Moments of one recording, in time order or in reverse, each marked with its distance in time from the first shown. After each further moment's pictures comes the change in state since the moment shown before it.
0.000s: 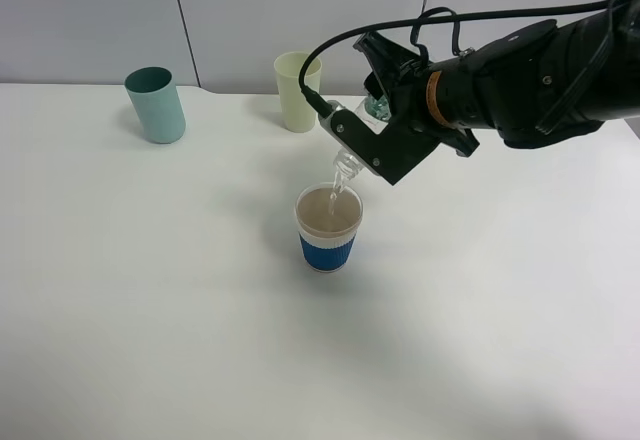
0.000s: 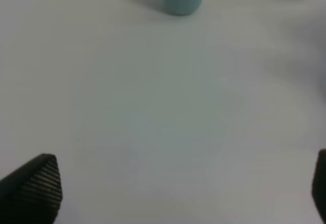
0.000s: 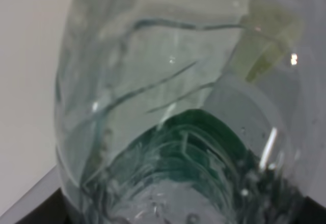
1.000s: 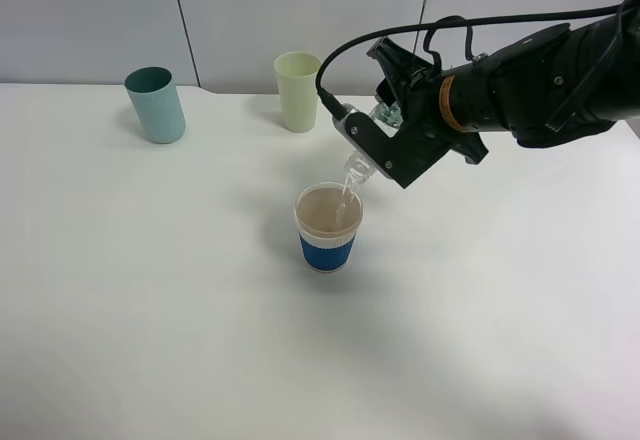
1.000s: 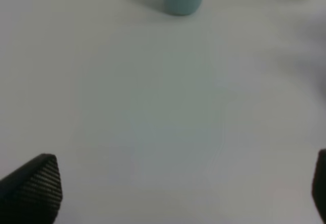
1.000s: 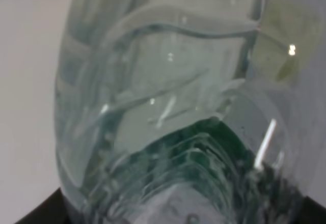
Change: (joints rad) left arm 0.000 0.000 0.000 0.000 -0.001 0.000; right arm -0.054 0.000 0.020 0.000 -0.056 0.003
